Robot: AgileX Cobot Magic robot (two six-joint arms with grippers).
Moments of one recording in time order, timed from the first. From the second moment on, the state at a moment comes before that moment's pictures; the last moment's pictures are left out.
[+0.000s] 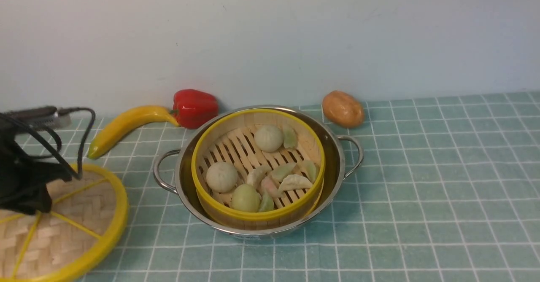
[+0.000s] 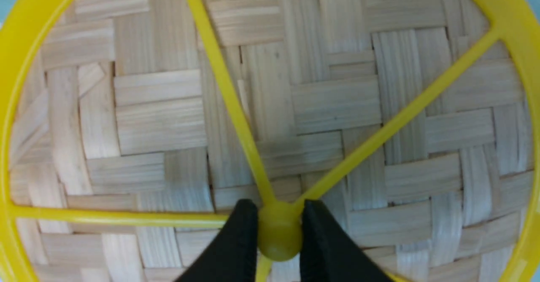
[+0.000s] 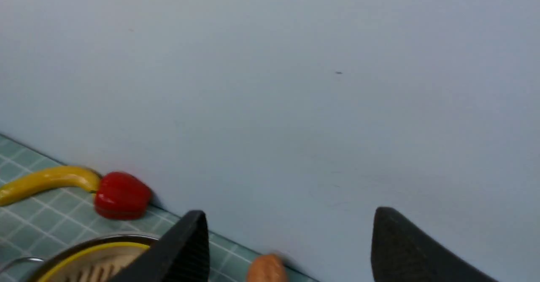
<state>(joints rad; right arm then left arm) 0.52 1.50 -2.16 -0.24 1.23 0.11 0.27 1.64 -1.20 -0.02 0.99 0.07</state>
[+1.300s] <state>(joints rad) 0.52 0.70 -0.93 -0.24 1.24 0.49 -0.54 2.12 -1.94 0.20 1.22 -0.06</state>
